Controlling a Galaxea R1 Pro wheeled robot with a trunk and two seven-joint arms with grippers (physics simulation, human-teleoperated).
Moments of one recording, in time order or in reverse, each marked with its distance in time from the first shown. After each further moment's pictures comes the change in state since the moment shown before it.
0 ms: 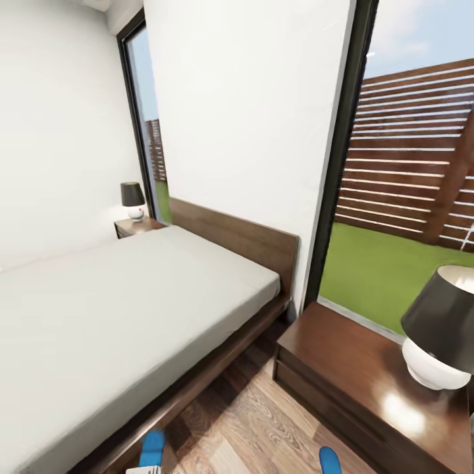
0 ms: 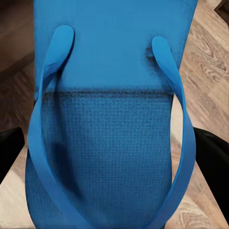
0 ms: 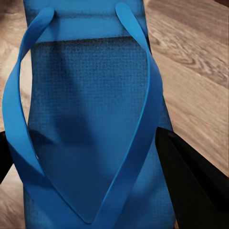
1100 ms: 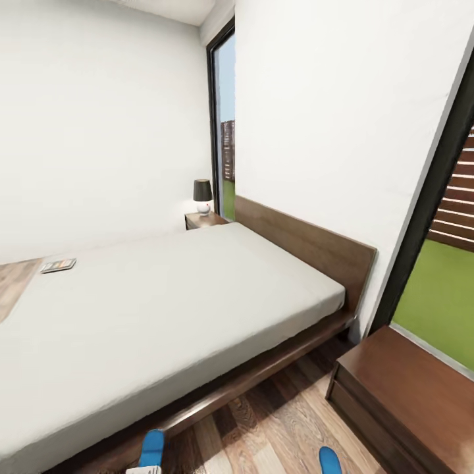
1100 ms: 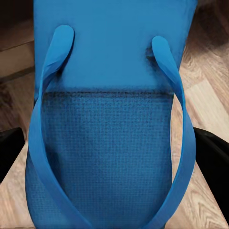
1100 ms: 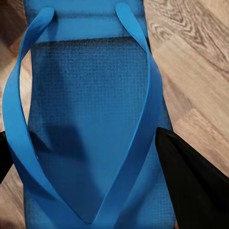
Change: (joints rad) left arm 0.000 0.000 0.000 0.000 0.000 0.000 0.000; right arm 0.000 0.000 0.000 0.000 0.000 0.000 0.000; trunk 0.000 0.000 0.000
